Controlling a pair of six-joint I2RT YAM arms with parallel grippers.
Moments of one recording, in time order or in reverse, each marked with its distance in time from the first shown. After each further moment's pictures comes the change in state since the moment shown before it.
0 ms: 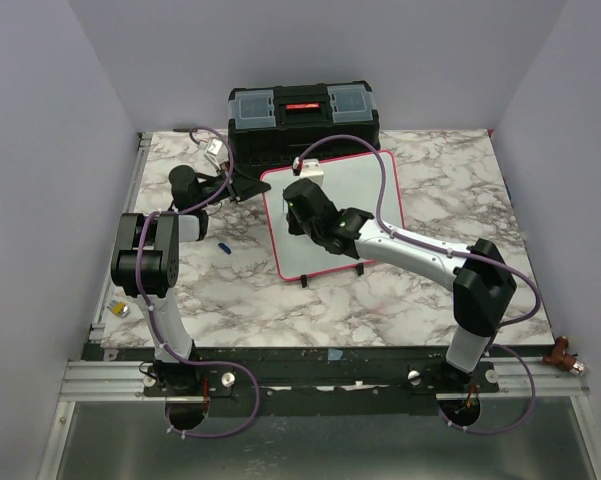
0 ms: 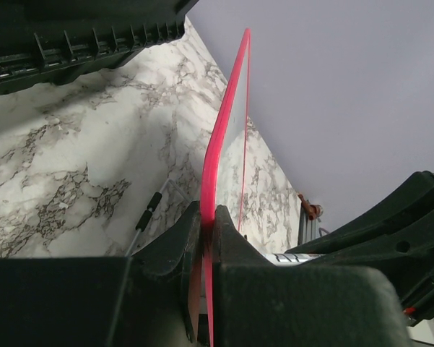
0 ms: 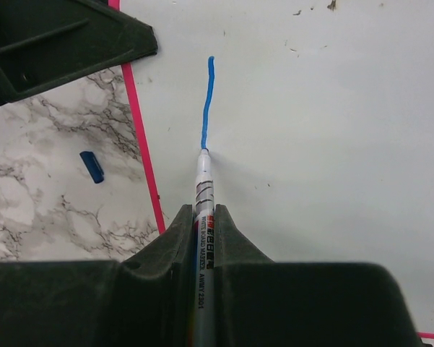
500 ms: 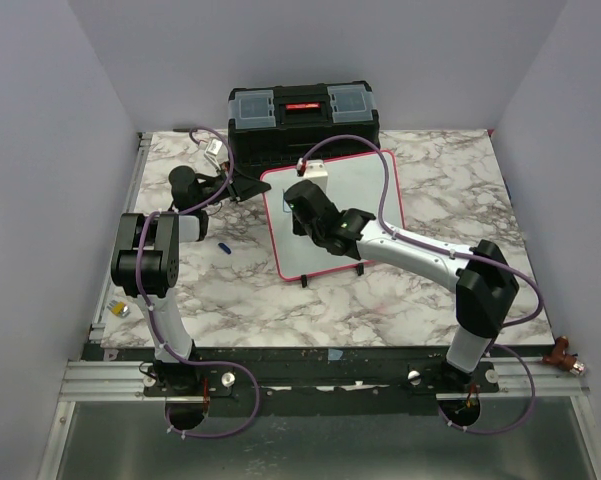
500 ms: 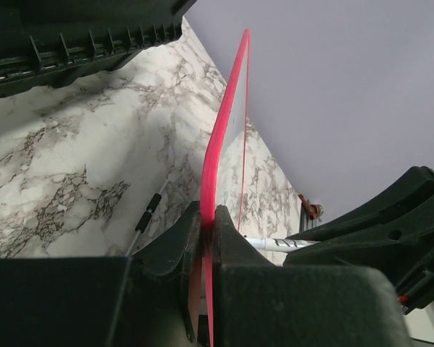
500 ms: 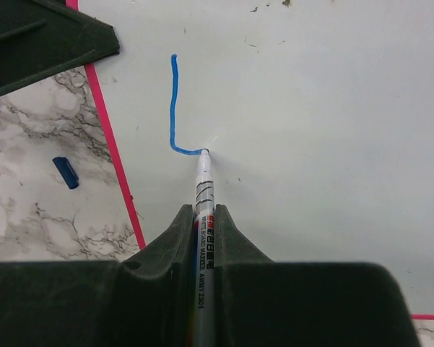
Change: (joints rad) left arm 0.000 0.000 -0.005 0.022 0.000 -0.005; right arm 0.004 -0.019 -0.016 -0.035 0.071 0.006
